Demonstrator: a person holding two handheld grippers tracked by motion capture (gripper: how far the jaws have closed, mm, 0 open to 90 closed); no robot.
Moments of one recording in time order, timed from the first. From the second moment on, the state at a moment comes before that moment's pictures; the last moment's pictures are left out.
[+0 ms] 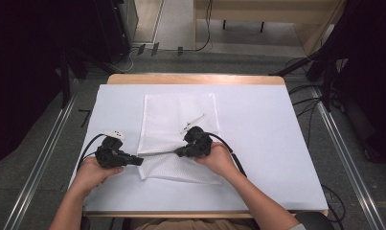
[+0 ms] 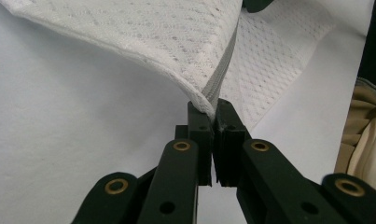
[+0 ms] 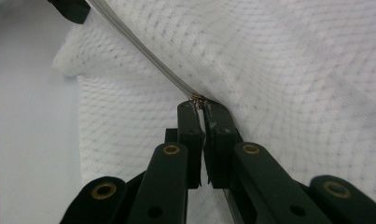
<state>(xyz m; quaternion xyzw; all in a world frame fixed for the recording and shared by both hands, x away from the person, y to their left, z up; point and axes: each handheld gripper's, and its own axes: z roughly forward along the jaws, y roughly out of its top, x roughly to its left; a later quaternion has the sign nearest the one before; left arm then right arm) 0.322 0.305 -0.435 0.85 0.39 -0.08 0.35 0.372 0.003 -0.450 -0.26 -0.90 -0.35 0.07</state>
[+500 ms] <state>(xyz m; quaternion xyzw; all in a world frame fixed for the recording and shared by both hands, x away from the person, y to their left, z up) 0.323 0.309 -0.436 0.85 0.39 -0.08 0.35 0.373 -0.014 -0.451 -0.27 -0.90 -0.35 0.06</state>
